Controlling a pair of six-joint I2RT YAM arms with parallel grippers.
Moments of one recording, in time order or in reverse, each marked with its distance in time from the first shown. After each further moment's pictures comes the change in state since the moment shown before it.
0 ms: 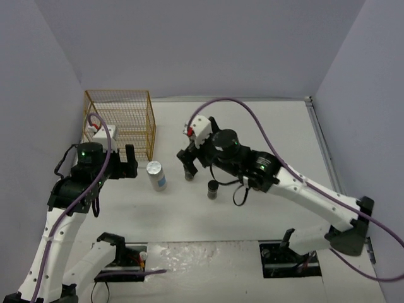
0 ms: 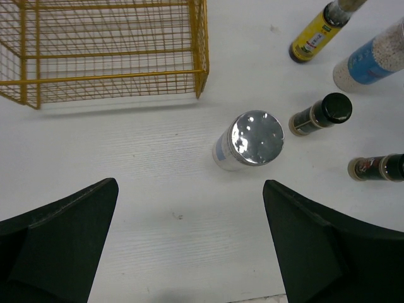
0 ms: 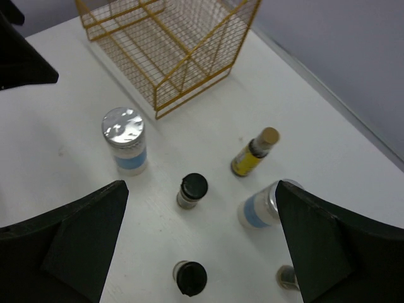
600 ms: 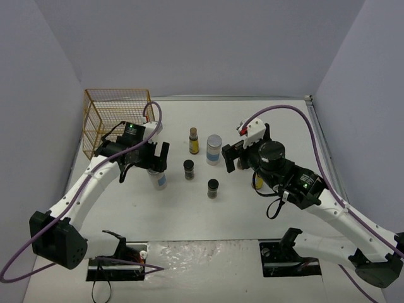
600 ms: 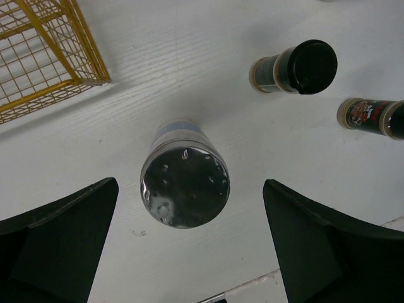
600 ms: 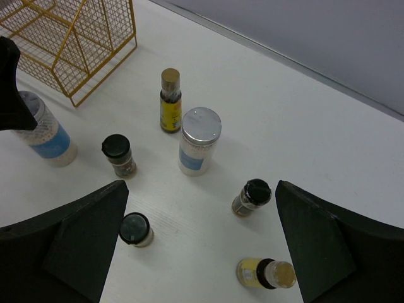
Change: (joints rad) left arm -0.138 0.476 0.057 0.082 0.191 0.074; right arm -0.157 -0.418 -0.296 -0.058 0.200 0.113
